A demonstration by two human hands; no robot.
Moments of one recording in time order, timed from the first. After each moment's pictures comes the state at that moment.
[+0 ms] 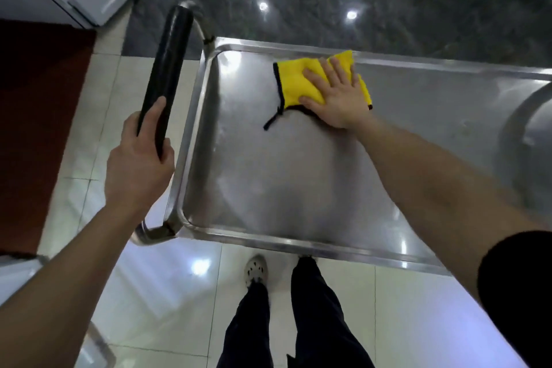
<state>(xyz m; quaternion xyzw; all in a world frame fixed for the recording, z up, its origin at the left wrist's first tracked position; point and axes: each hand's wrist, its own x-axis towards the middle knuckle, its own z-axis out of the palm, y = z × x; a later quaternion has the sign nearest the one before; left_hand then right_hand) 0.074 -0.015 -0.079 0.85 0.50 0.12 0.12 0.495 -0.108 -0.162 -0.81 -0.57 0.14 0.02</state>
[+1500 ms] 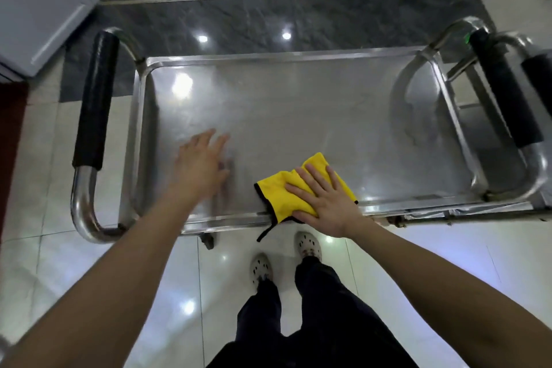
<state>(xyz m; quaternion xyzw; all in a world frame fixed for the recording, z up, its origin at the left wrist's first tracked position) 0.204 -0.115 -0.086 0.95 0.29 -0.09 0.12 0.388 -0.418 -0.169 -0.77 -0.63 0.08 -0.03</state>
